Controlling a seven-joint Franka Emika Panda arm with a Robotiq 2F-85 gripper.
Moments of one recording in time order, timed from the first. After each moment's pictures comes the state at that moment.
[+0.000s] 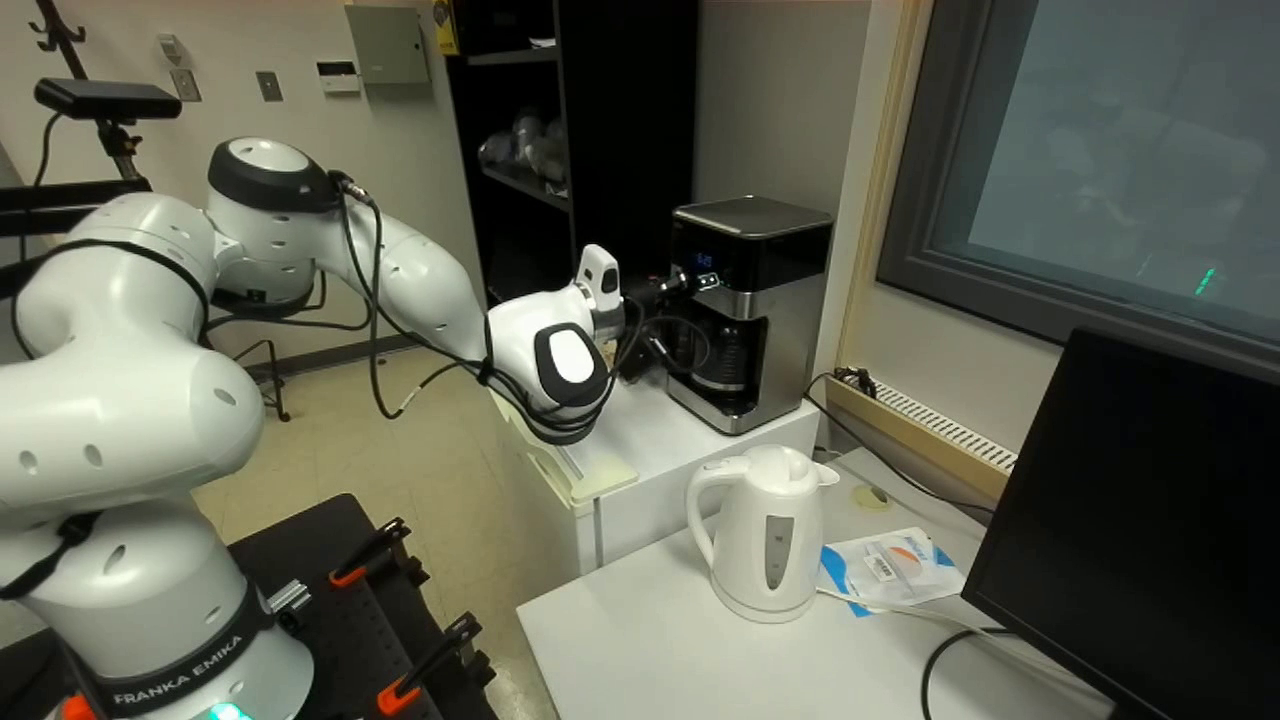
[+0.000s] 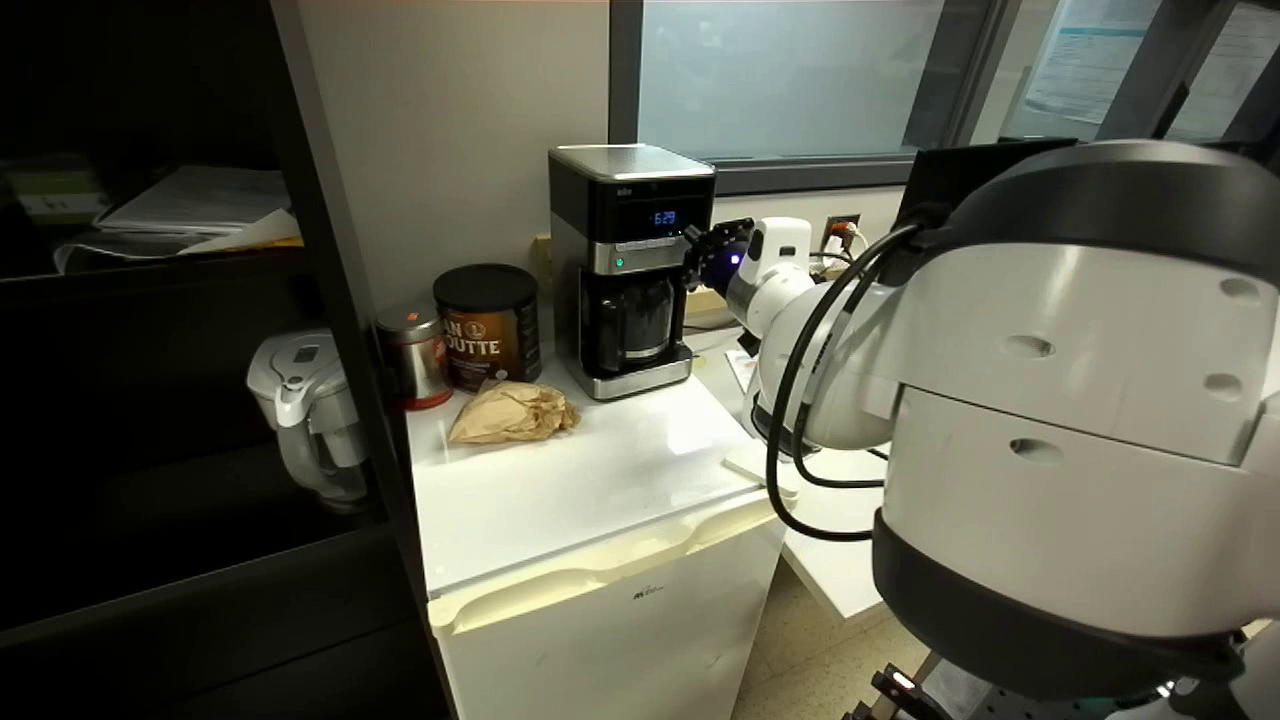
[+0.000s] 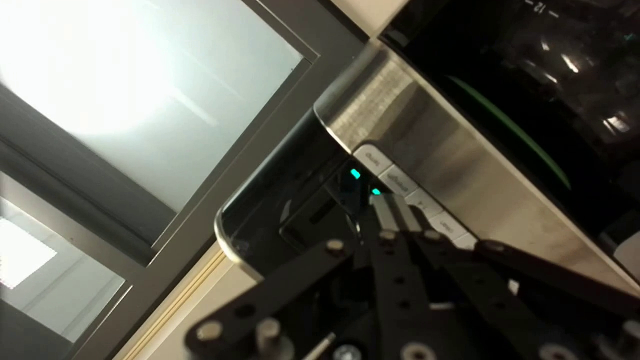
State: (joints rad) arm -1.99 -1.30 1.97 -2.28 0.45 4.13 0.24
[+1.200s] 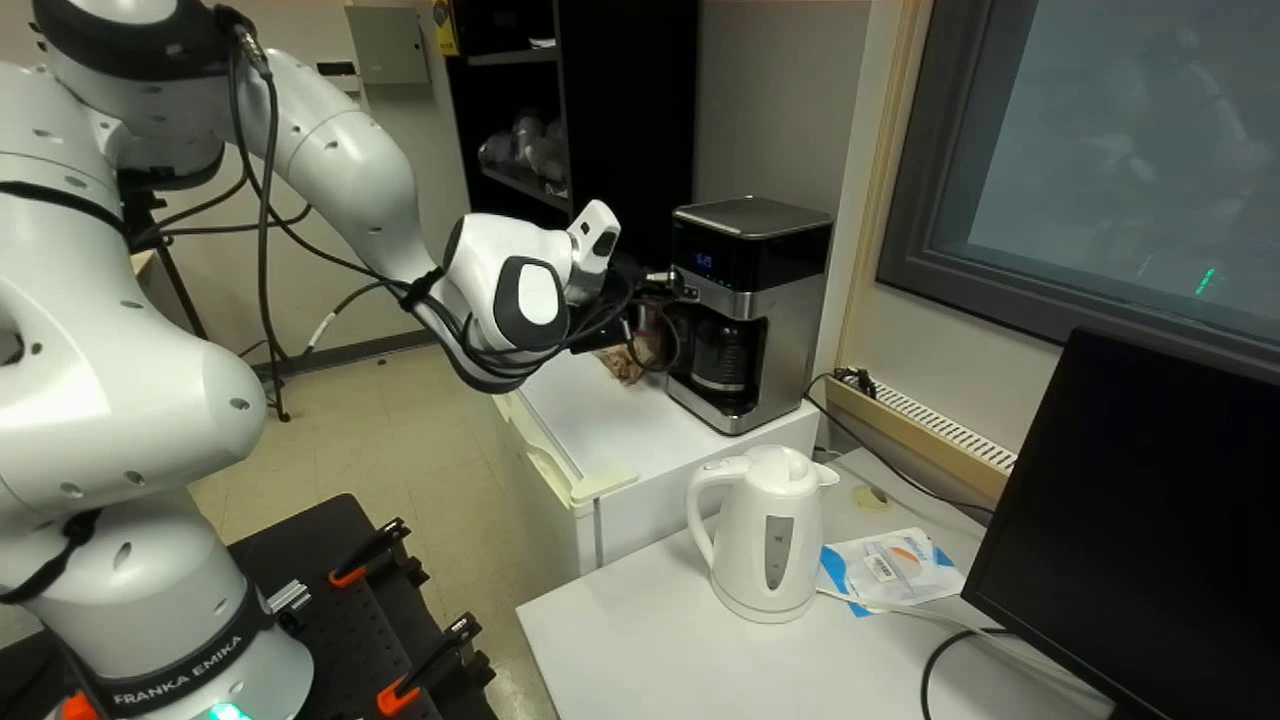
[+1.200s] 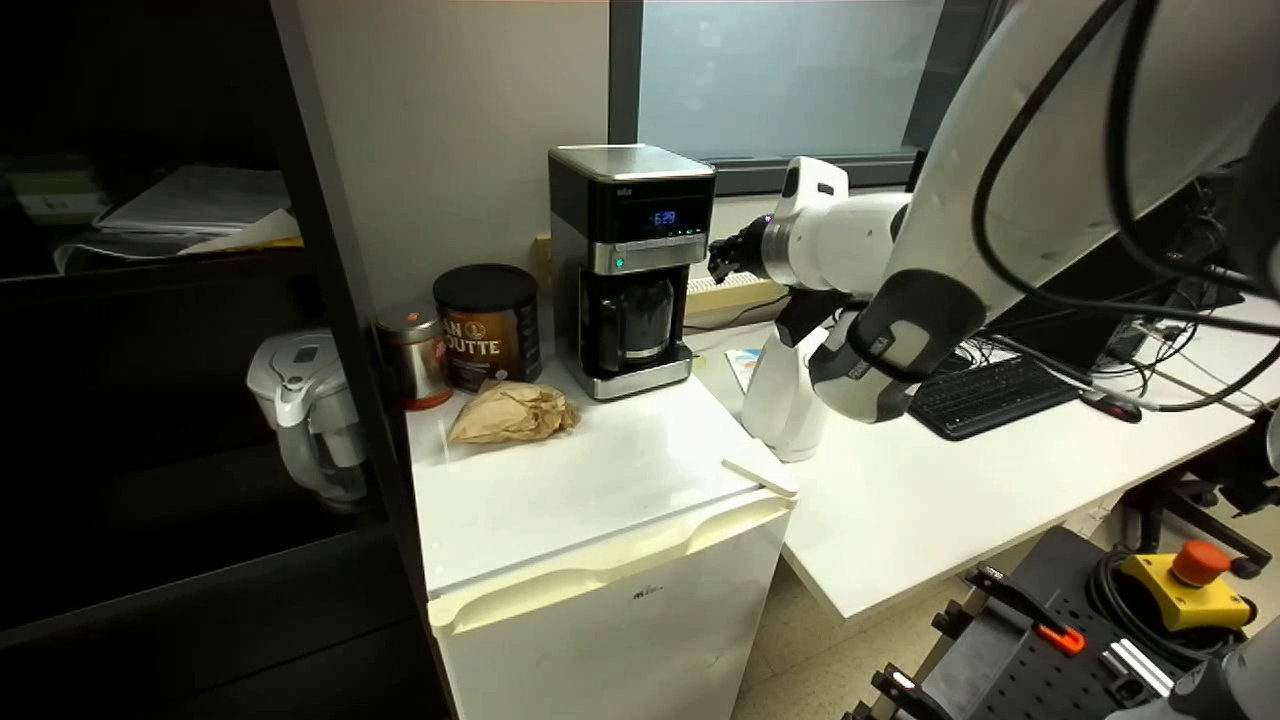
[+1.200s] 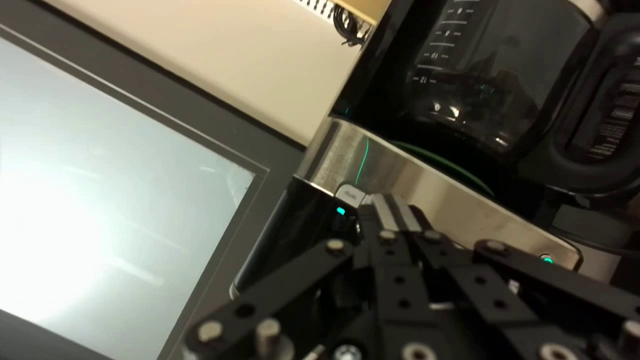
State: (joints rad) arm -1.85 -0.76 1.83 -2.52 -0.05 3.84 0.29
